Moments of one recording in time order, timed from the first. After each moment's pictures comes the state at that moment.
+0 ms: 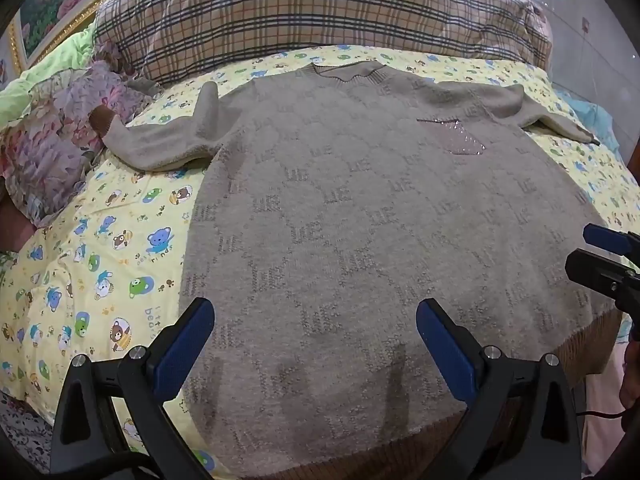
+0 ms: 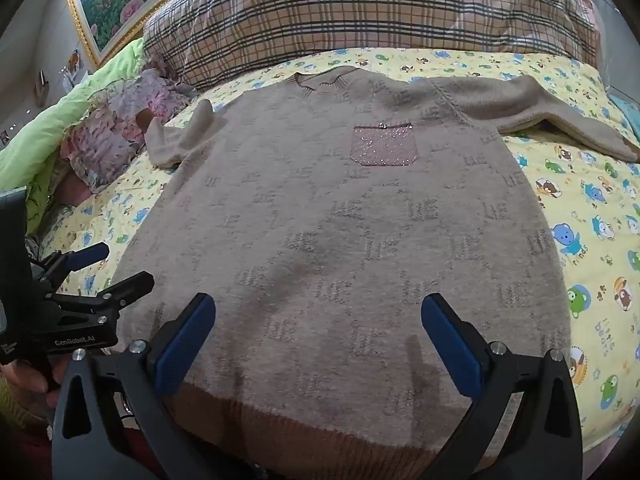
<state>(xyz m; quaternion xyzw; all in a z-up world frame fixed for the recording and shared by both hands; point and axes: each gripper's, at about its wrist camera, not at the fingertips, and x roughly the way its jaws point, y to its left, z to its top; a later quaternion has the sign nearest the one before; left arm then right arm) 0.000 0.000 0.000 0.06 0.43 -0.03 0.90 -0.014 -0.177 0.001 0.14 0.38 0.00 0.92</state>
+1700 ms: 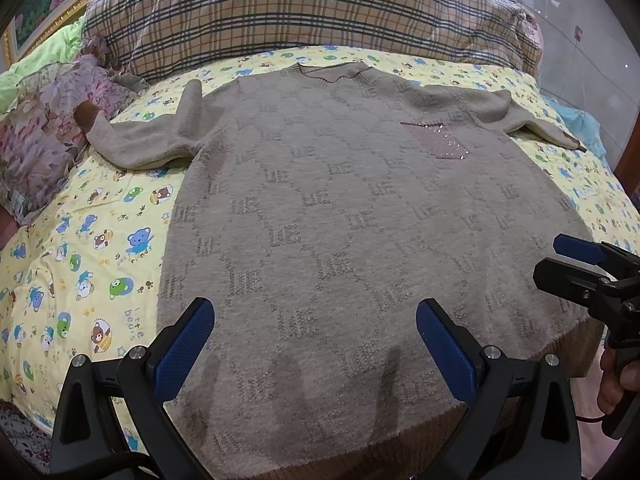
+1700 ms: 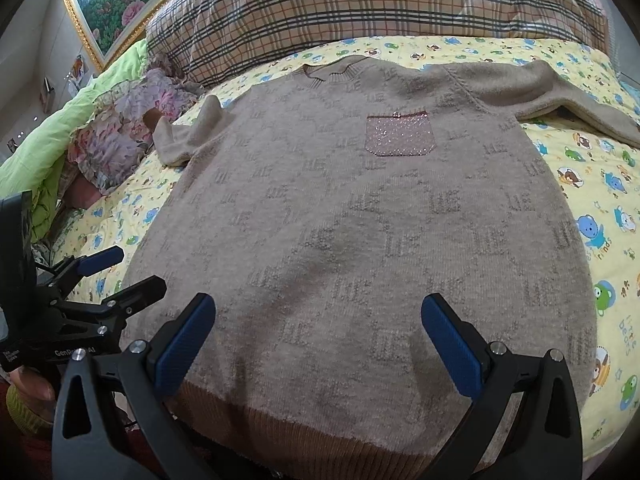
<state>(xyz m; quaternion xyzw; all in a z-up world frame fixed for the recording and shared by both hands) 0.004 -0.005 0.002 0.04 0.43 -0.06 0.90 -0.008 -0.171 -0.008 0.17 0.38 0.01 0.91</state>
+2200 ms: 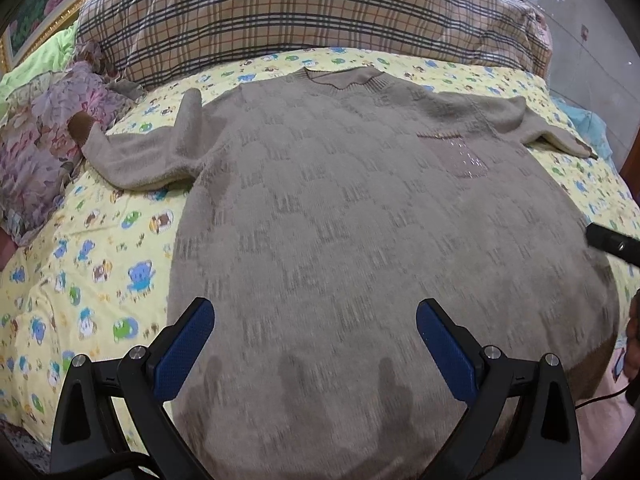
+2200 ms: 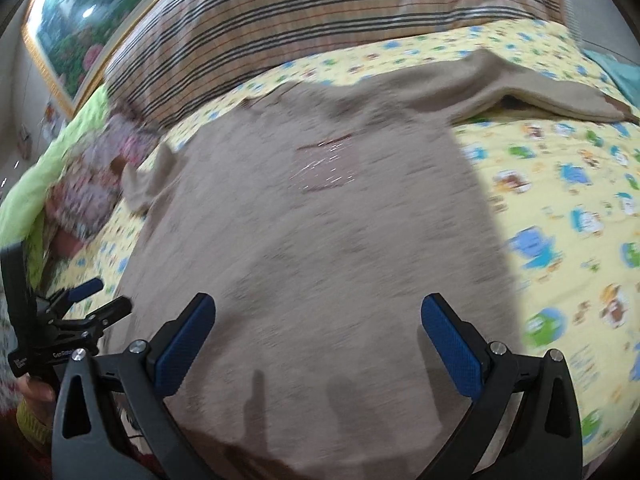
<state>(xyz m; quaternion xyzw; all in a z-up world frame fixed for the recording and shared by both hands) 0.048 0.001 0.008 0.04 0.44 -0.05 0.90 -0.007 -0.258 -0.001 0.23 0.36 -0.04 0.90</state>
